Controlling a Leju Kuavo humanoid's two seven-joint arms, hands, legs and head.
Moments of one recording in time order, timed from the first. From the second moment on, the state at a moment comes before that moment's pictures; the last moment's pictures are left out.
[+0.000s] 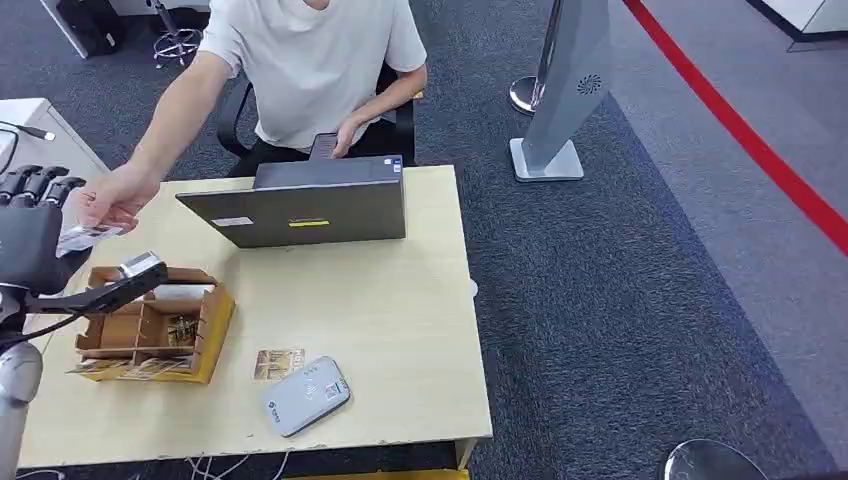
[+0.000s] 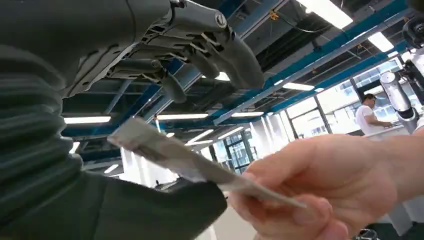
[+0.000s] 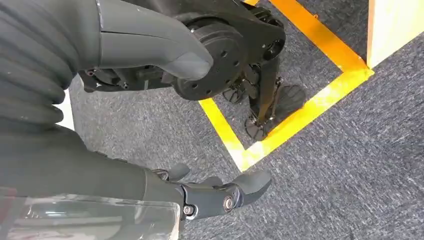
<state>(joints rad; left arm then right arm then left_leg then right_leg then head) -0.42 0.41 -0.05 -1.57 -1.32 0.04 -0.07 0.62 0.36 -0.22 -1.52 -0.11 -0.39 0.61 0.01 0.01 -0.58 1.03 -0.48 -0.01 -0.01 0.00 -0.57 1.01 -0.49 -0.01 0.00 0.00</state>
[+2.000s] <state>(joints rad) -0.36 0.27 -0.63 -1.79 -1.29 -0.05 -0.01 0.74 0.36 -0.10 -1.65 -0.09 -0.37 0.59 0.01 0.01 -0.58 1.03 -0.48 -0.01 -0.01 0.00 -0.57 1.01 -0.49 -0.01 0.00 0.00</state>
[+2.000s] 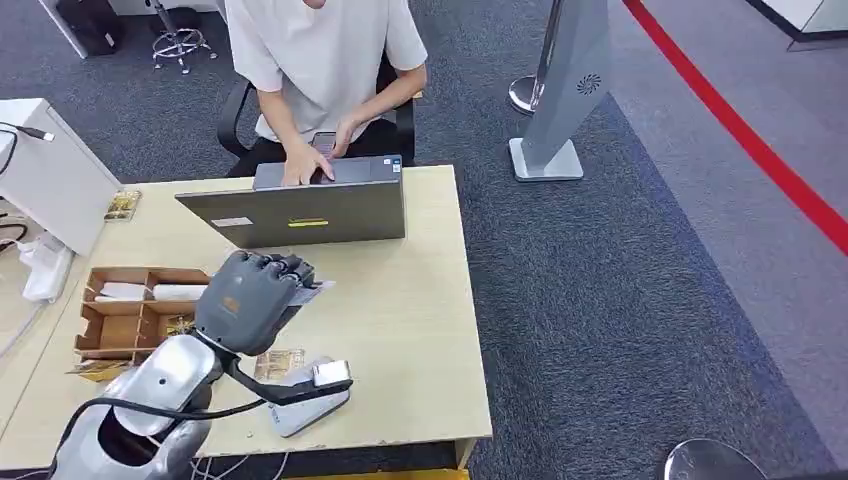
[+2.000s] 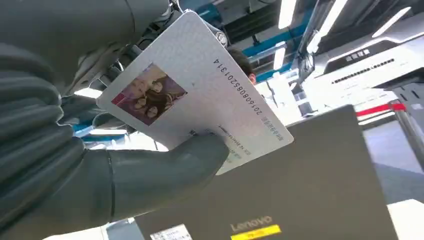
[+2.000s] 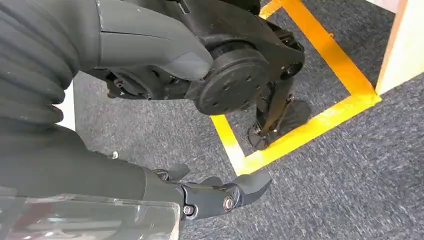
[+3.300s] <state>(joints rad) -0.03 0.13 -0.50 -1.59 -1.50 -0.14 0.12 0.69 0.36 -0.09 -1.64 -0.06 -0.47 0.62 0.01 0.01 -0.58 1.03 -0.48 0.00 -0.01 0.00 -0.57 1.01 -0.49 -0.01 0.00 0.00</state>
